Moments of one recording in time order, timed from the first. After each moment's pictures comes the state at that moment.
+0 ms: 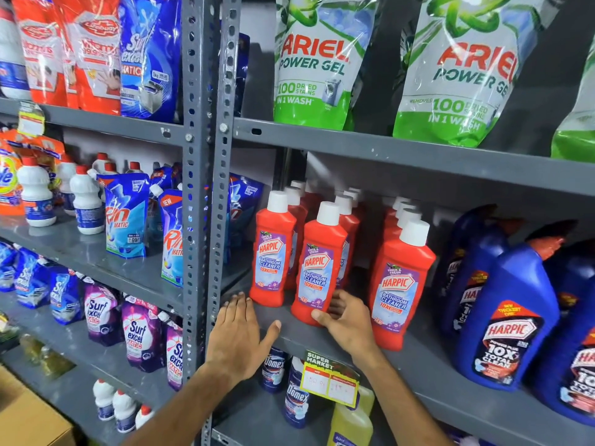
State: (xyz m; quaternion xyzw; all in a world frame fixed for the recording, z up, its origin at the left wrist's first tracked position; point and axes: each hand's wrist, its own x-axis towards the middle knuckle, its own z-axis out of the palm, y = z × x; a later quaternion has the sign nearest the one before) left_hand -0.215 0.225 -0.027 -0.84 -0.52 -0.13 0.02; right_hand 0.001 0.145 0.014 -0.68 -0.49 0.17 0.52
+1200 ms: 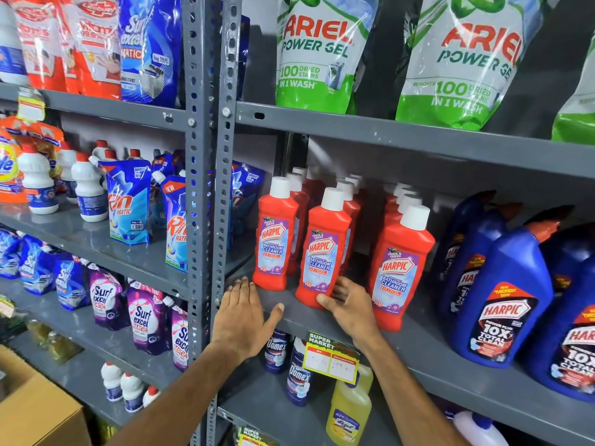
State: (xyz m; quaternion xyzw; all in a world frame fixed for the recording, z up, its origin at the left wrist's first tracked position) left_hand -0.217 0.226 -0.027 -0.84 -0.52 -0.12 0.00; right_hand 0.000 0.138 0.011 -0.68 -0.48 0.20 0.52
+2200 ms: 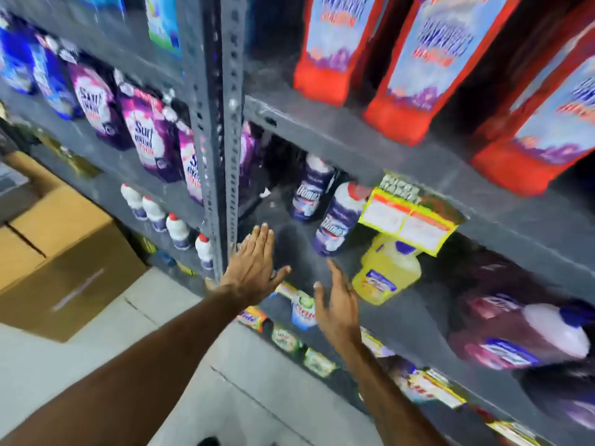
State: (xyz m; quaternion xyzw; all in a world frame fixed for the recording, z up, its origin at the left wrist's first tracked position) left_hand -0.238 0.203 -0.310 -0.88 -0.46 -0.02 -0.10; right_hand -0.073 0.071 -0.285 -0.77 -0.52 0.16 0.35
